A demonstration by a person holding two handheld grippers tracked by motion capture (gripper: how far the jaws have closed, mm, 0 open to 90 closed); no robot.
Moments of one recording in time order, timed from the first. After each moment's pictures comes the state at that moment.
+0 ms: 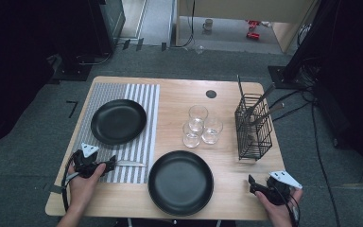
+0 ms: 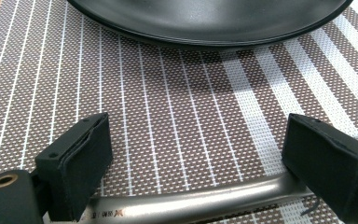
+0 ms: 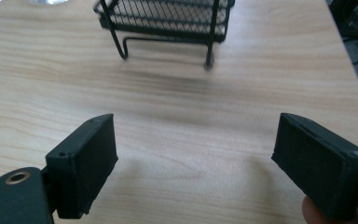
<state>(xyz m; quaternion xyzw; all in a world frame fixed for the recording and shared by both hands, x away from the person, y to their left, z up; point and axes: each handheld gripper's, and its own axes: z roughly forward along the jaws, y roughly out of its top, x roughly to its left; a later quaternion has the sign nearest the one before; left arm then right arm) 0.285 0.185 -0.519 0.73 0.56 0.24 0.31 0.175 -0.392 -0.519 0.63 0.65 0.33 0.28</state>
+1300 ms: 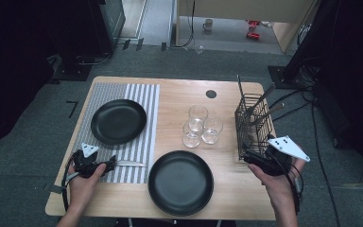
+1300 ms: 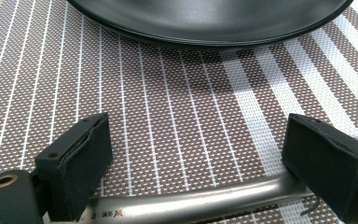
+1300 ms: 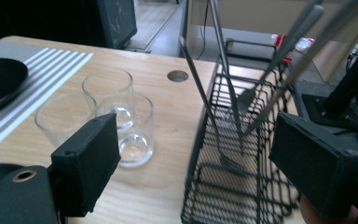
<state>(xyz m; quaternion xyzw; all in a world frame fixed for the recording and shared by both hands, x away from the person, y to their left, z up) 0.285 0.185 -0.519 0.73 0.56 0.24 0.31 0.215 -0.341 -0.380 0.56 0.63 0.41 0.35</state>
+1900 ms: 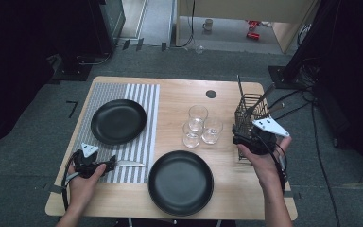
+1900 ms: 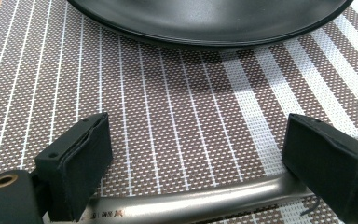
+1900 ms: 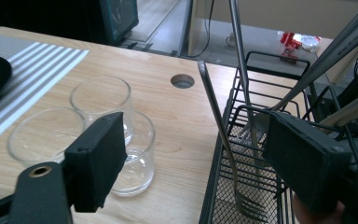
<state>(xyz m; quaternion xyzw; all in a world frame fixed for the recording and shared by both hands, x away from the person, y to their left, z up) 0.285 0.185 -0.519 0.73 0.56 0.24 0.31 0.273 -0.325 -0.386 0.55 0.65 0.39 0.34</state>
